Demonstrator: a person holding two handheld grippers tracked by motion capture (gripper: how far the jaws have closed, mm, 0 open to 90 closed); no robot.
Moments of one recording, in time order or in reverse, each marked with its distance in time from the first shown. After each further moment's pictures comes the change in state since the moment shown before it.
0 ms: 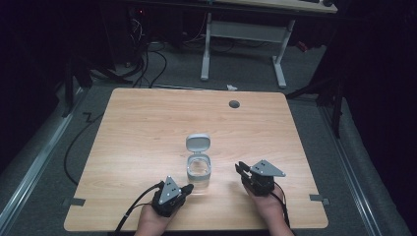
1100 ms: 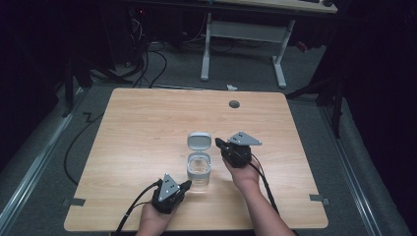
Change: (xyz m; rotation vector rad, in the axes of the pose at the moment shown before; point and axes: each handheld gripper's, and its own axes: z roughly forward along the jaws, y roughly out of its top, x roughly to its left) left arm 0.006 0.001 0.005 -0.050 0.048 -0.015; right arm 0.012 0.073 0.066 -0.043 0.073 0.032
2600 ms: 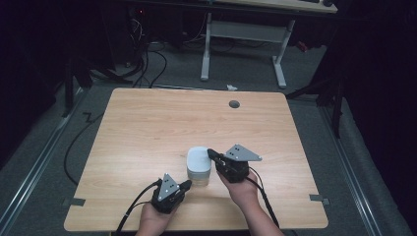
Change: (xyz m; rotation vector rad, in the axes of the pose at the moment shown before) left arm 0.001 0.001 0.000 -0.002 -0.003 -0.017; right arm 0.042 -0.004 -0.036 -0.068 0.099 -0.057
